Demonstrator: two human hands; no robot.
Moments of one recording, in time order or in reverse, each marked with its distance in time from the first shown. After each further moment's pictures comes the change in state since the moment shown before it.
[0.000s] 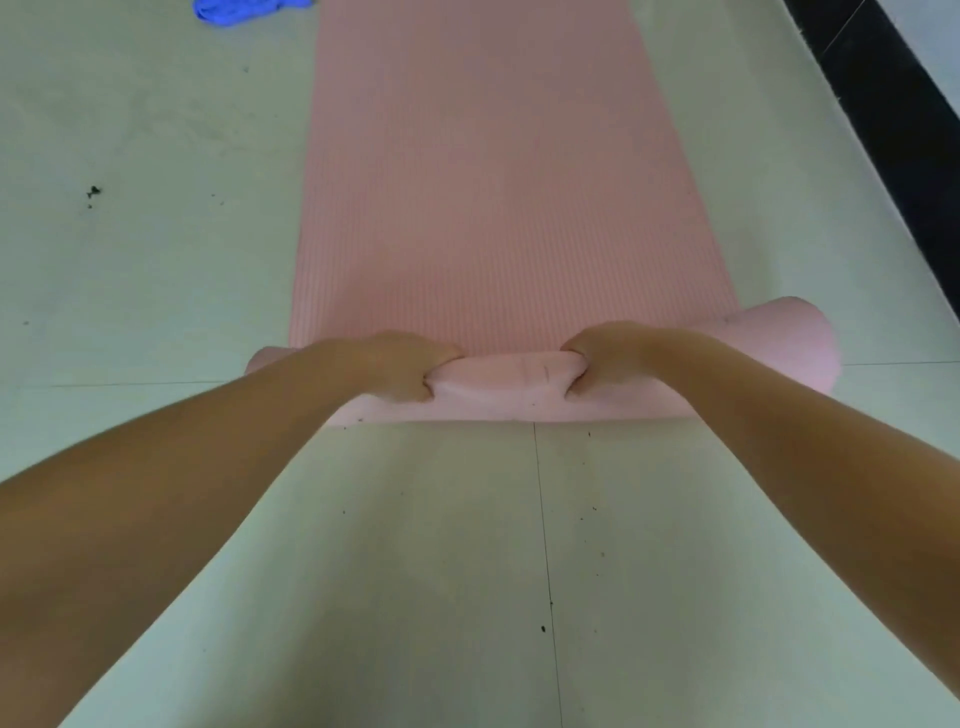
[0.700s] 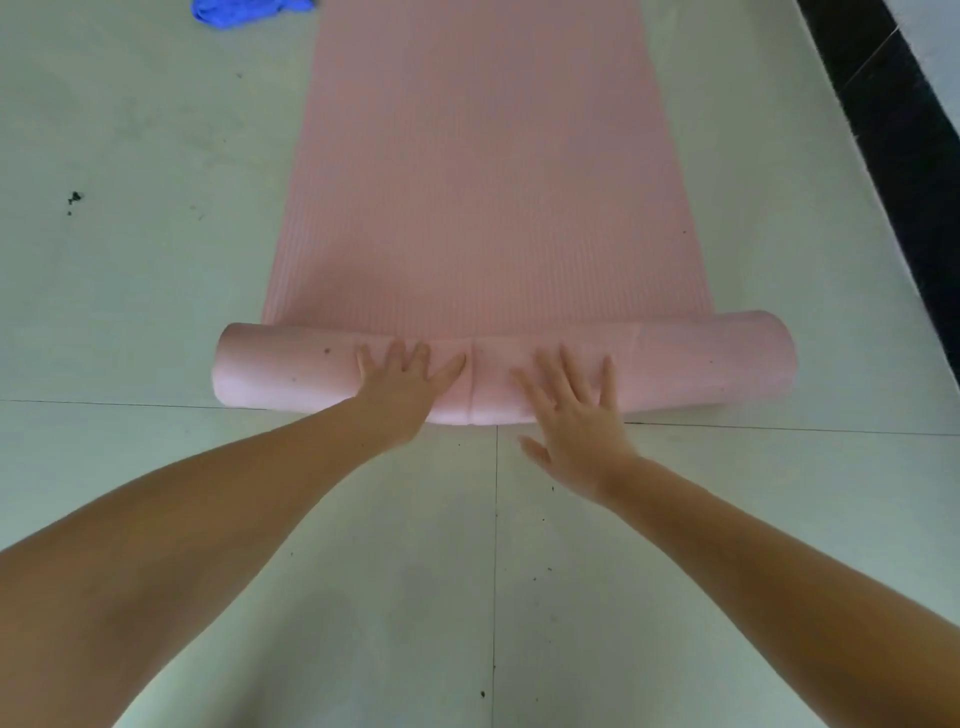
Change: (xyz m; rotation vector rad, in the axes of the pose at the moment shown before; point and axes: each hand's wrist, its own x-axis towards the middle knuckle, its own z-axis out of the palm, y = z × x) left_hand 0.063 0.024 0.024 0.317 0.208 -0.314; right_hand 0.013 0.018 0.060 -0.324 0.688 -0.112
